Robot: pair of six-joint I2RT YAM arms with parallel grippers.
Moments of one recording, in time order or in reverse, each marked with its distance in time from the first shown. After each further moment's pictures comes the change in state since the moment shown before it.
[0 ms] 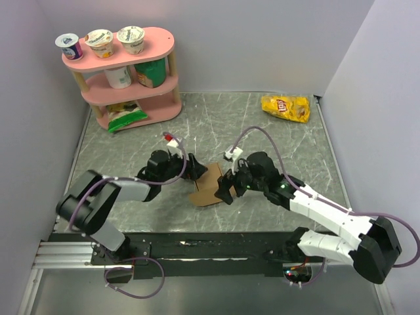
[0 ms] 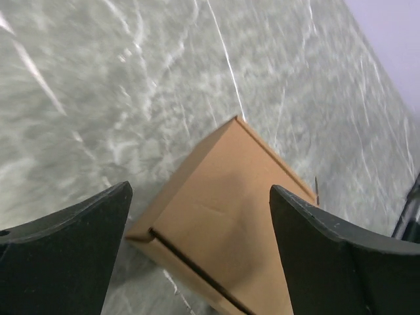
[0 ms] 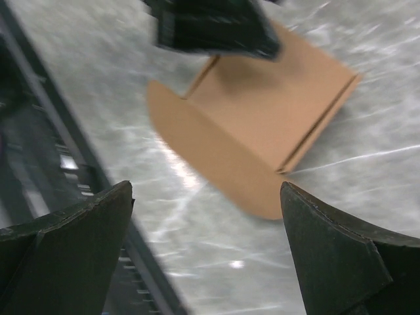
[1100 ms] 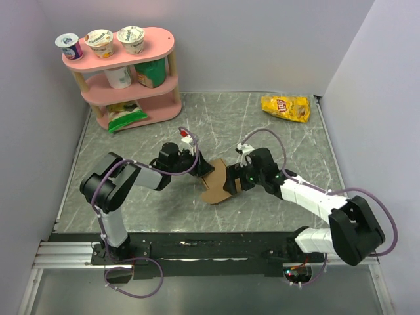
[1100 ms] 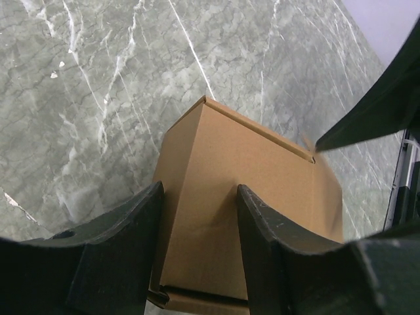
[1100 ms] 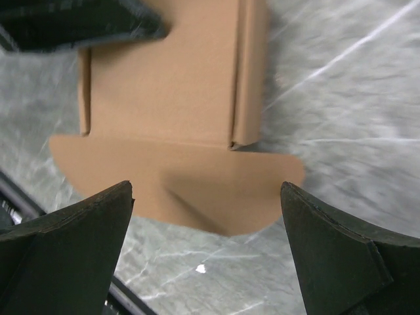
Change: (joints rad) left arm 0.003 0.280 0.190 0.045 0.222 0.055; right arm -0.208 0.184 -0.081 0.100 0.029 0.181
